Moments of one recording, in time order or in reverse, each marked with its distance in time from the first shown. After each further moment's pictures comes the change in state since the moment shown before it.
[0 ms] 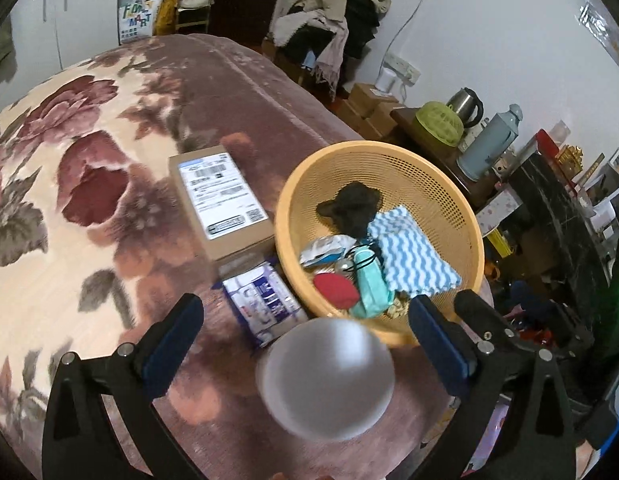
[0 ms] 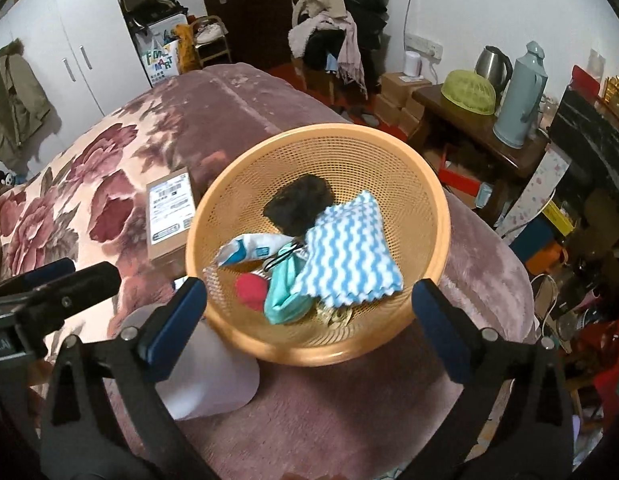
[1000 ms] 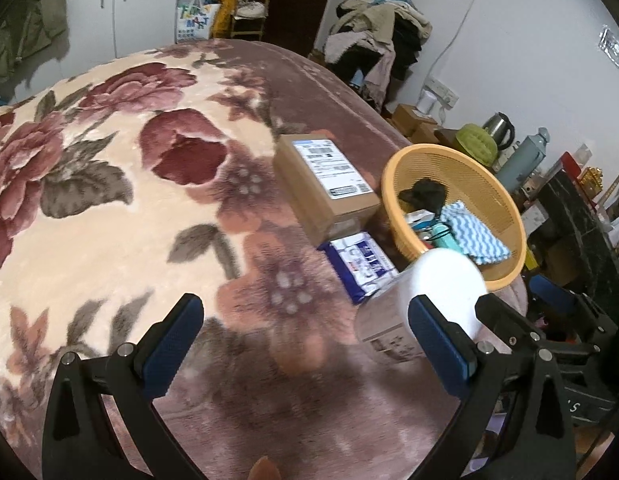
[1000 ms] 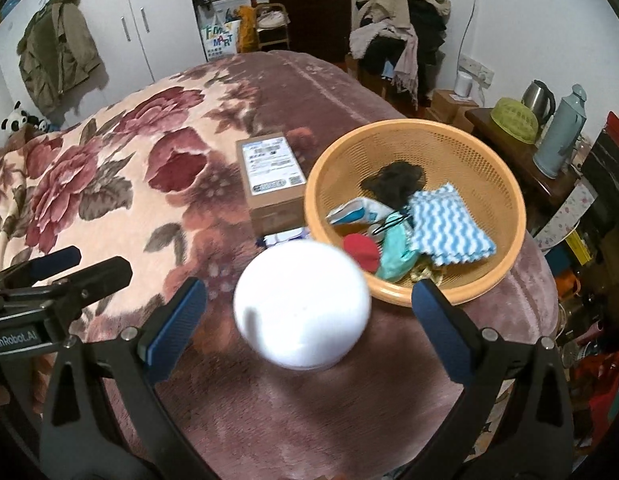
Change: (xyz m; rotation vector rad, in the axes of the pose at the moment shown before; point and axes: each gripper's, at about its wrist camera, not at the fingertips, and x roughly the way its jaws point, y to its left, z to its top) left arm -0.061 0.104 -0.076 -0.077 -0.084 0.104; right arm -0.022 0.107 -0.055 -0.158 0.008 0.067
